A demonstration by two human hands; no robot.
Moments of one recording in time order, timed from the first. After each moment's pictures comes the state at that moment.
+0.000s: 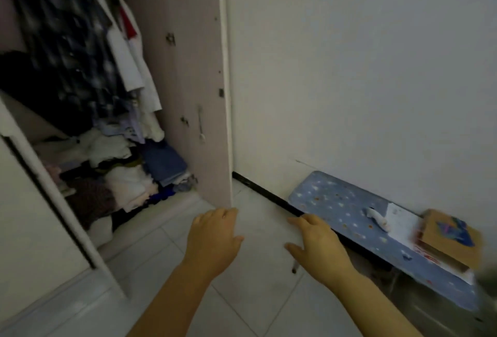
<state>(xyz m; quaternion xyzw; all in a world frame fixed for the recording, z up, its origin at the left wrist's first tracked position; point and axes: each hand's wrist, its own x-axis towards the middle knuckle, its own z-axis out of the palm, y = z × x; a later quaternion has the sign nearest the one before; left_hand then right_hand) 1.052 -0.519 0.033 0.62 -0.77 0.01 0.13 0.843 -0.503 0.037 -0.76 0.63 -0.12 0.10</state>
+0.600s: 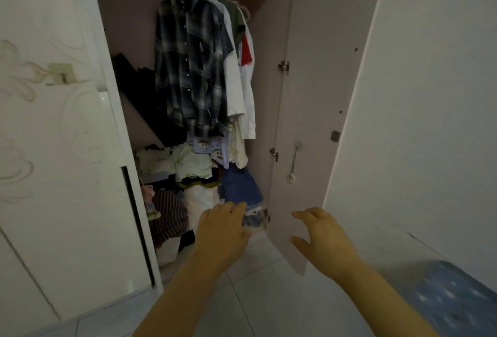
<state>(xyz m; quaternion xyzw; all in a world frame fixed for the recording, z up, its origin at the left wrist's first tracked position) 1.316 -0.715 0.061 0.74 -0.65 0.08 0.15 1.114 -0.765 0.082 -0.87 0.47 -0.13 0.07</state>
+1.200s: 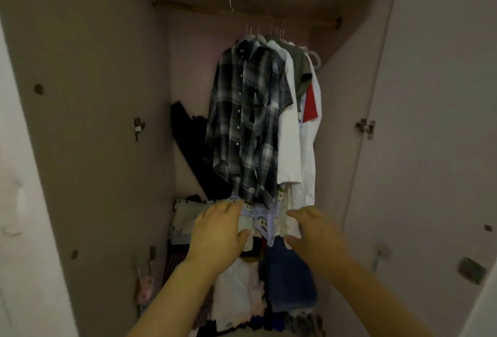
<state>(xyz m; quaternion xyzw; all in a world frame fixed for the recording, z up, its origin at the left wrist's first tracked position) 1.475 -0.980 0.137 0.81 -0.52 0.17 0.22 1.315 -1.101 0.147 -0.94 0.29 -0.19 0.07</state>
